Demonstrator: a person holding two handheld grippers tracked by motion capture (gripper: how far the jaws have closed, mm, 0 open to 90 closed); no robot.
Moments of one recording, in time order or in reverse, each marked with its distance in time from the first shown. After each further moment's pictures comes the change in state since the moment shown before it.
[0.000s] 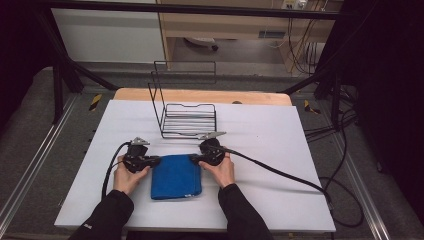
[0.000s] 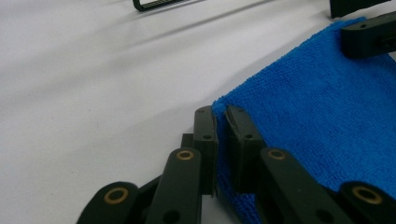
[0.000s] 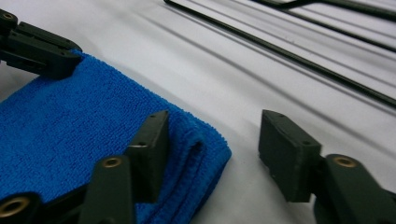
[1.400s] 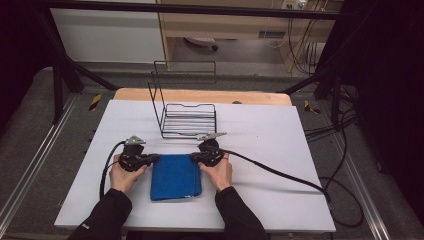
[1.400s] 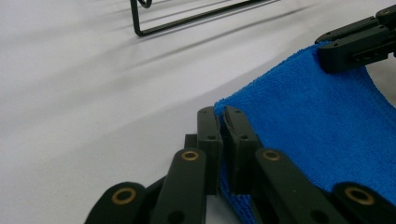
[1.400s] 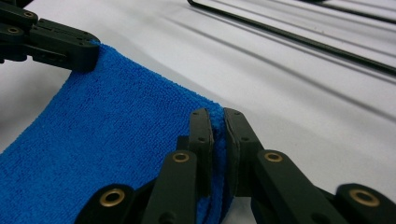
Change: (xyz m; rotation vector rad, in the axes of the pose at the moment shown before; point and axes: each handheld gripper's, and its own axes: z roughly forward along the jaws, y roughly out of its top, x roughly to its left) left arm -0.001 0.002 -0.017 -0.071 -0.024 0.015; right arm 0.011 0.001 -0.009 0.008 0.068 0.075
